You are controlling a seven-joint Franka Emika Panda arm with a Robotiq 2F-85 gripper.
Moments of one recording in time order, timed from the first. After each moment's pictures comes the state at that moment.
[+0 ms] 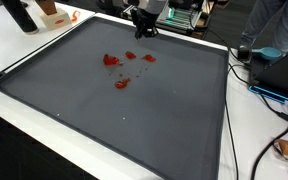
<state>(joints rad) 0.20 0.23 0.12 -2.15 -0.37 1.95 0.81</state>
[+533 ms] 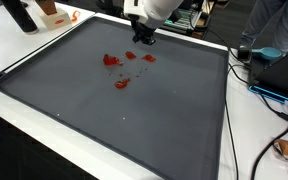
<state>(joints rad) 0.24 0.36 0.10 -2.03 -0.43 1.83 0.89</state>
